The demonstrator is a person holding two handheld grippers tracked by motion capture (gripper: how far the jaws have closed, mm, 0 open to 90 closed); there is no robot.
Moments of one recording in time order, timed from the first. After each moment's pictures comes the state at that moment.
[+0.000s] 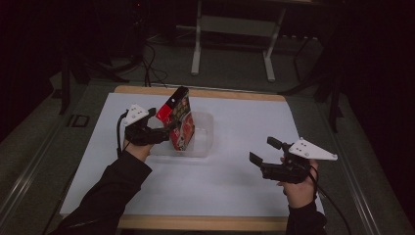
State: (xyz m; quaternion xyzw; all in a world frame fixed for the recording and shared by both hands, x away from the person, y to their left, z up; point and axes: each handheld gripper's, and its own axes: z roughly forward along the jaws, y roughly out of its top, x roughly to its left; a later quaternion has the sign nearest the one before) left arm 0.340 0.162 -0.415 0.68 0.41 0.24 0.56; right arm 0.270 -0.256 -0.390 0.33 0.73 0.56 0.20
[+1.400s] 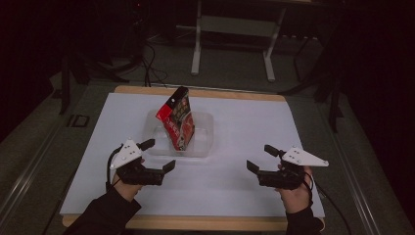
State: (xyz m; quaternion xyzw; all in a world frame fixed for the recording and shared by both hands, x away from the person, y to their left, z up) left arm 0.253 0.162 -0.442 0.72 0.33 0.20 0.58; right arm 0.267 -0.255 -0.418 0.34 0.75 0.54 0.20
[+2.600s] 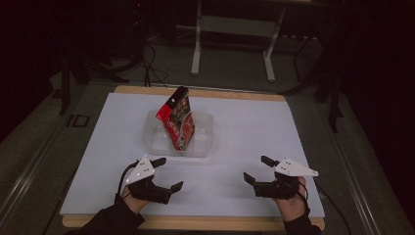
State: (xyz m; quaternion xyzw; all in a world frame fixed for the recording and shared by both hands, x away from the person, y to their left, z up) left arm 0.245 0.146 -0.490 0.76 0.30 0.15 0.55; right arm 0.257 -0.254 -0.453 0.33 0.77 0.50 0.20
